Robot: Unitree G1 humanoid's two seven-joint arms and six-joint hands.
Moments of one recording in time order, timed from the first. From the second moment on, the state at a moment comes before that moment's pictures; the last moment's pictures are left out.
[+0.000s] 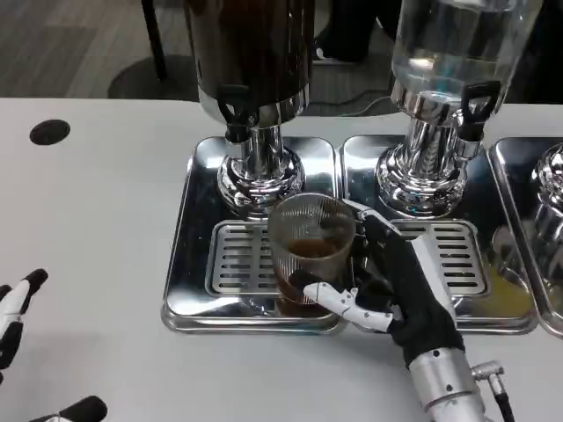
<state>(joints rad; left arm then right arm) 0.62 0.54 0.32 0.02 0.48 -0.67 0.13 -0.11 -0.02 0.17 0.57 -0.29 -0.56 -0.19</state>
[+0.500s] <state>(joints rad) 0.62 0.54 0.31 0.02 0.48 -0.66 0.13 -0.02 -0.03 0.17 0.50 -0.29 -0.56 -0.18</state>
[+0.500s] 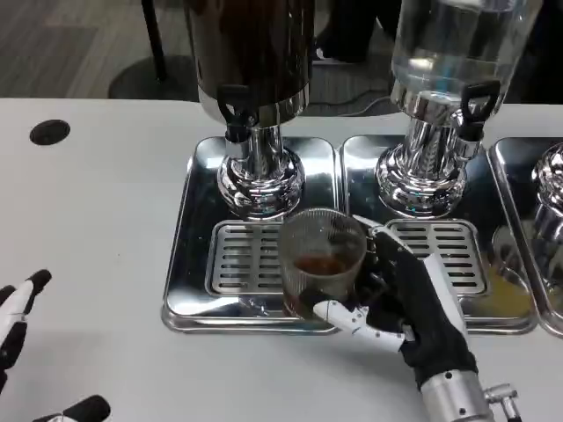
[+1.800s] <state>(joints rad) 0.59 0.54 0.29 0.00 0.48 -0.64 0.12 0.19 -0.05 0.15 0.30 -0.26 -0.60 -0.15</state>
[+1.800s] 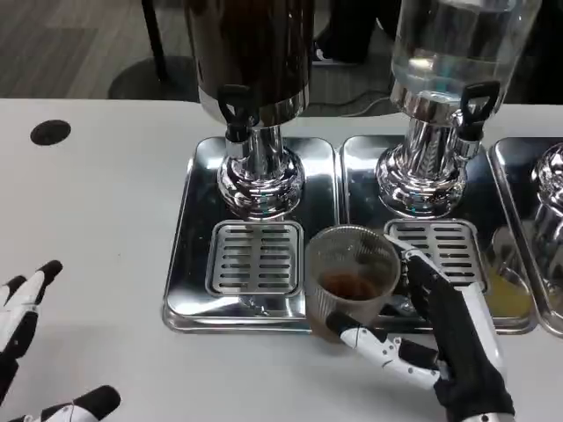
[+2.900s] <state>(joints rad) 0.58 0.54 0.29 -0.02 0.48 -0.62 0.11 0.30 -0.09 0.08 0.27 -0.22 -0.68 -0.14</state>
